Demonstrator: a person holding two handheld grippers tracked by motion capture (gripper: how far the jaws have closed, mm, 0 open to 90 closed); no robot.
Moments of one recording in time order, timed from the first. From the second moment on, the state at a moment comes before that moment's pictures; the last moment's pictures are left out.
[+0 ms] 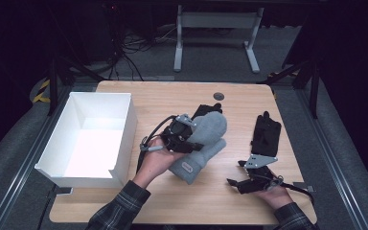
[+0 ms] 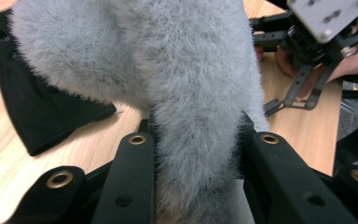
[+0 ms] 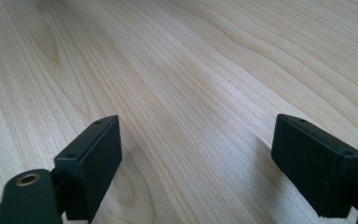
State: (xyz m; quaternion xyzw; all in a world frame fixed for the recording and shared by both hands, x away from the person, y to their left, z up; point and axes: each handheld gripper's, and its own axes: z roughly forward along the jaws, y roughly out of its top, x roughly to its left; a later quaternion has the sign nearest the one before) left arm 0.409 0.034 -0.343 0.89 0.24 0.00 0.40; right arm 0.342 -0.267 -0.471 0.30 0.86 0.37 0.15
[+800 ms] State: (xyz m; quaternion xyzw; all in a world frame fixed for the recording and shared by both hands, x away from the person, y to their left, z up) left arm 0.409 0.079 -0.263 0.87 0.26 0.06 0.40; right arm 0.343 -0.267 -0.471 0.31 0.86 0.37 0.15
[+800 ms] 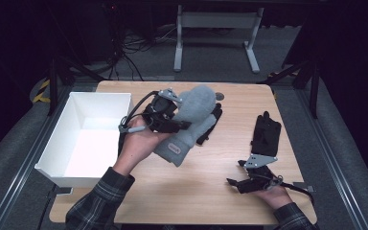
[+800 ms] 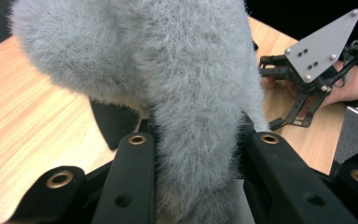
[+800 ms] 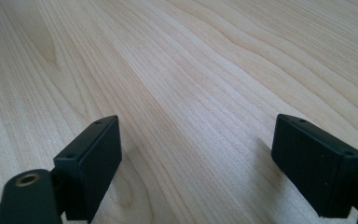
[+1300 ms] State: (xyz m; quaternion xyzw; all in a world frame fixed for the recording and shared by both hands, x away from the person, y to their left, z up) left arm 0.411 0.143 -0.237 0.85 0.30 0.08 0.42; right arm 0.344 -0.266 -0.471 0.31 0.86 0.37 0.15
